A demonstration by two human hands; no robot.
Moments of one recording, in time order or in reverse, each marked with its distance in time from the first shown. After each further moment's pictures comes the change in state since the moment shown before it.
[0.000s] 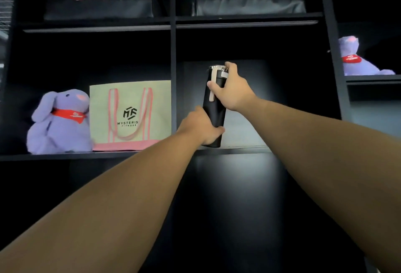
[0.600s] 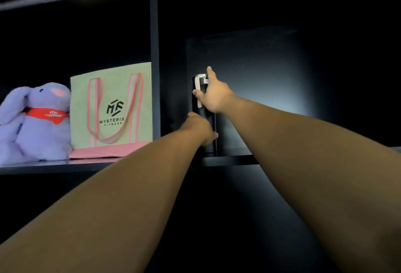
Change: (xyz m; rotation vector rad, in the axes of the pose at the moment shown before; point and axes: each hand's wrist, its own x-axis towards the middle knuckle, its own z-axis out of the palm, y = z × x) left_hand 0.162 -0.051 0.116 0.312 -0.128 -0.341; right_hand 0.132 0.126 0.158 0.011 -0.190 0.004
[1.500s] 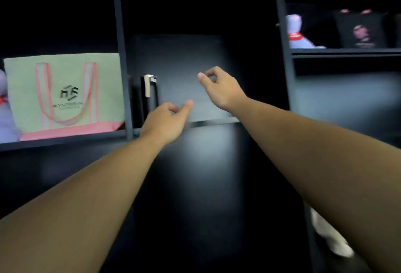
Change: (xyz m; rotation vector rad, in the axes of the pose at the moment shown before) left_hand -0.205 -0.045 -0.028 -0.658 0.097 0.405; right_hand -0.234 -0.050 -0.140 -0.096 0.268 0.175
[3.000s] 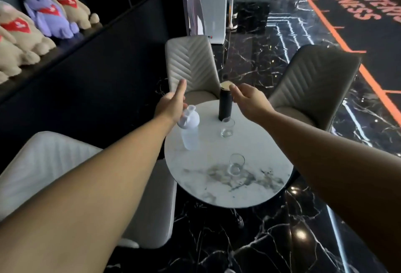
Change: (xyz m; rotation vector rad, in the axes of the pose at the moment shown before) left_hand -0.882 0.593 0.290 -0.608 -1.359 -0.224; right_hand -0.914 0.096 -0.825 -0.668 0.283 1.282
